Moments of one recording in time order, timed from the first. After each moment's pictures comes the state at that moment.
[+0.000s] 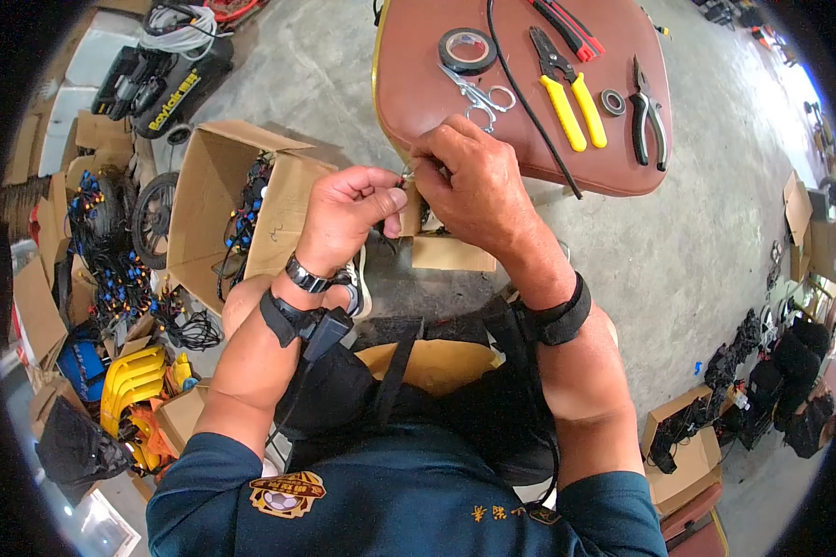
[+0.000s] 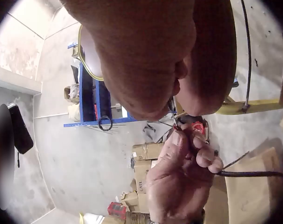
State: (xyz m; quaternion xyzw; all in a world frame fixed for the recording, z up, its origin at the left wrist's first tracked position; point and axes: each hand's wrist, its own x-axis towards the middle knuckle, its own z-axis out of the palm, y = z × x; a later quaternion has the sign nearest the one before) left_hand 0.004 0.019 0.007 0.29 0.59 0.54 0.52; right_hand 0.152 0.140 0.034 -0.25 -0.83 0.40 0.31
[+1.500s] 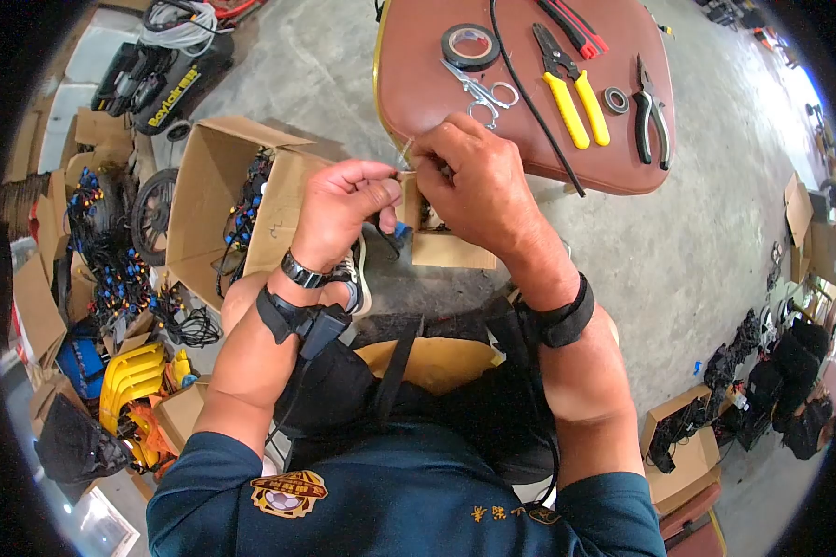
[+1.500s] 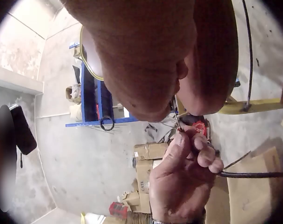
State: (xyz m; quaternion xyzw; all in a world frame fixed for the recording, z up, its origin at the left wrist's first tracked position) left_hand 0.000 0.018 0.010 0.26 0.58 0.55 0.54; right_hand 0.153 0.136 0.037 -0.26 -0.83 0.40 0.30
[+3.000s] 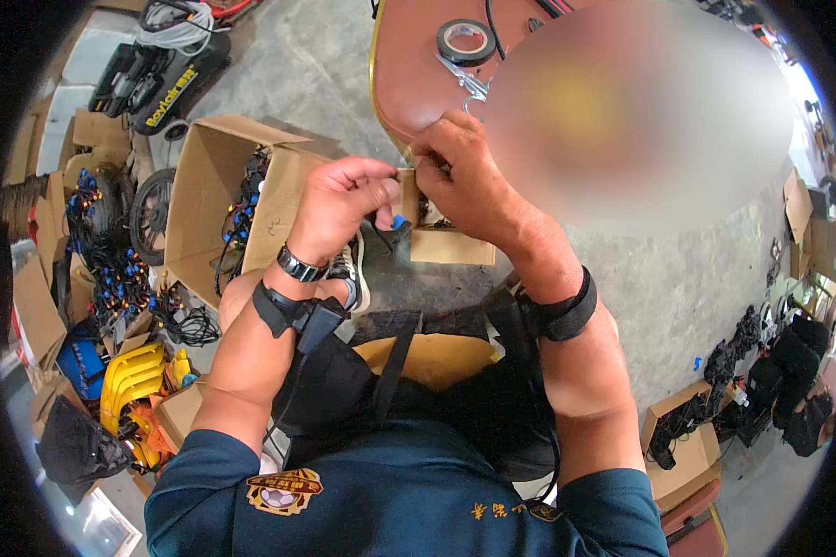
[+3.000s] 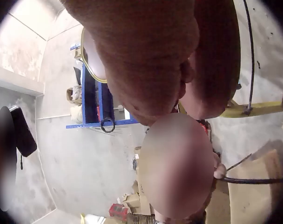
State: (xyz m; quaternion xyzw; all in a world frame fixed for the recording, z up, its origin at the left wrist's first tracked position) left_hand -0.003 0.019 0.009 0.28 0.59 0.51 0.55; right_hand 0.155 0.140 0.034 -0.23 -0.84 0.40 0.29
